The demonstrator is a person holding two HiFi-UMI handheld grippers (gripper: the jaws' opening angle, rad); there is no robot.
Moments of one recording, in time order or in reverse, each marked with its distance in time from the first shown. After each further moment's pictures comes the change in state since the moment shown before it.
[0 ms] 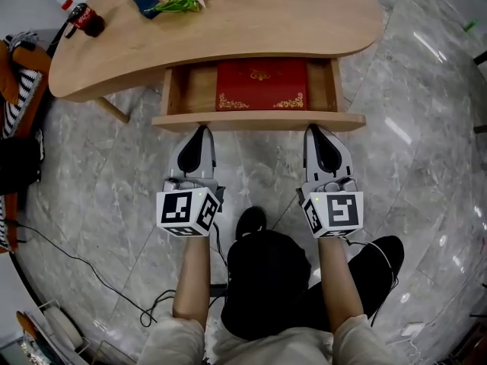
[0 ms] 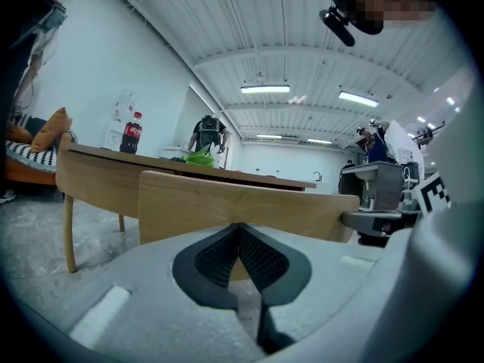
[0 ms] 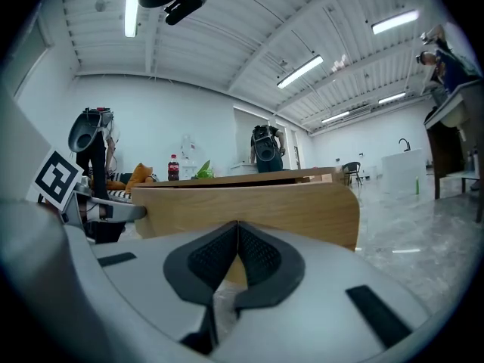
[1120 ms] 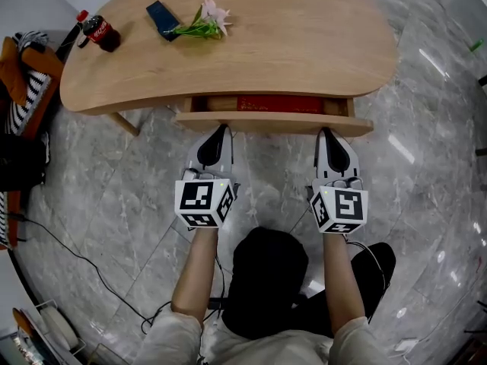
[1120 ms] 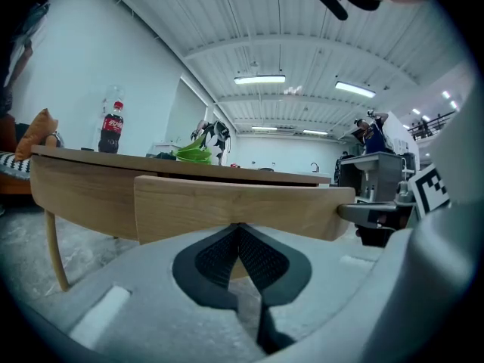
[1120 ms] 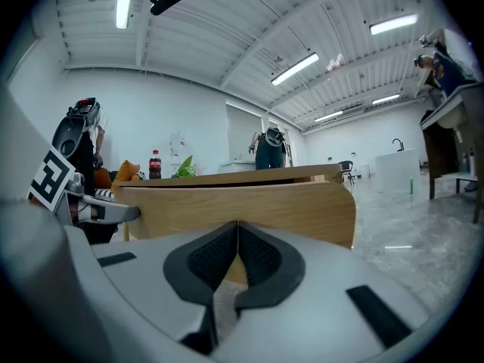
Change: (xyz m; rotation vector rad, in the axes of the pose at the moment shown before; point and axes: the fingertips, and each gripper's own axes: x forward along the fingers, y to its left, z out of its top) left arm 0.064 0.016 0.013 0.051 0.058 -0.029; right arm 0.062 -0.026 0.010 0.013 0.023 -0.063
